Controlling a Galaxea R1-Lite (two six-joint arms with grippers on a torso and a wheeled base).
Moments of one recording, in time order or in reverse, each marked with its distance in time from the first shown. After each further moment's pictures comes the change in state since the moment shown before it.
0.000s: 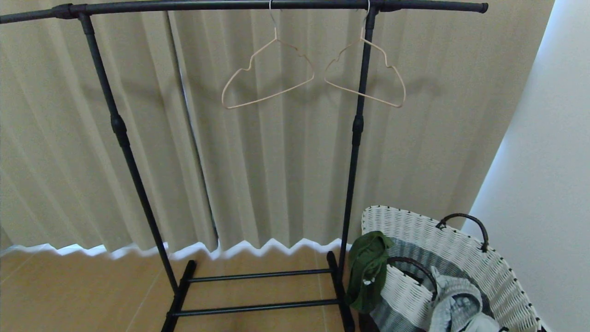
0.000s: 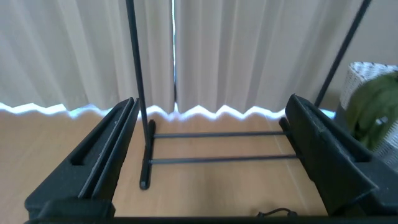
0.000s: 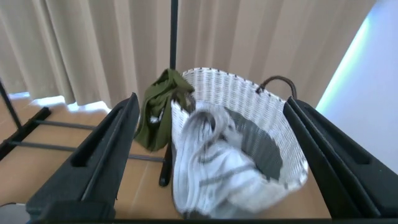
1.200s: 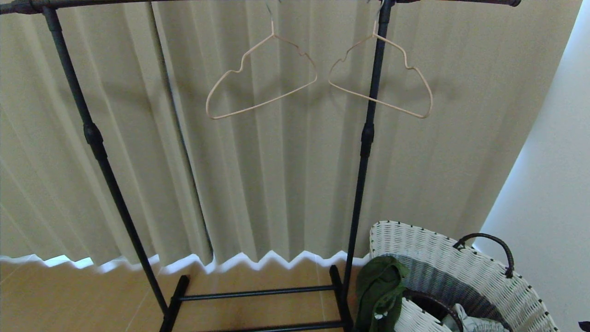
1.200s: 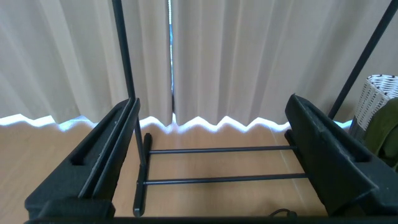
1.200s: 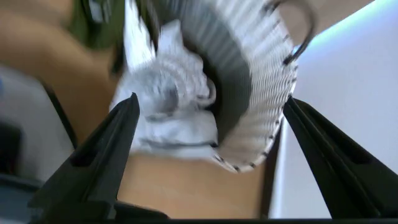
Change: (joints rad) left arm 0.000 0.000 -0.002 0.000 -0.005 0.000; right arm 0.029 0.796 -0.164 0.063 -0.164 -0.414
